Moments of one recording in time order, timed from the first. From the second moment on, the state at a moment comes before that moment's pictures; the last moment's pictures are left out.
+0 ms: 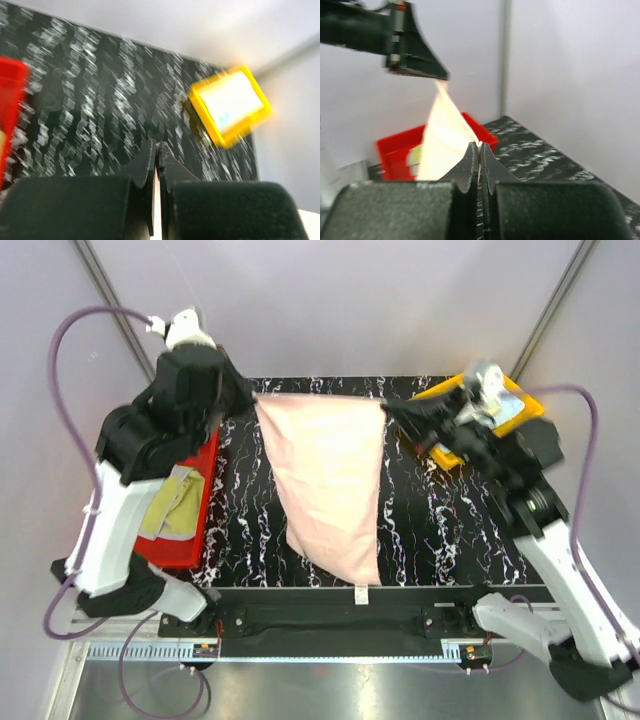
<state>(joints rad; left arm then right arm) -0.80 1.42 2.24 -1.23 -0.56 -0.72 0.49 0.88 1.21 0.03 -0.50 0.20</state>
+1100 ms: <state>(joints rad) -0.18 2.07 1.86 -0.19 0.26 -0.49 0.25 1.98 1.63 0.11 -0.59 -0.12</state>
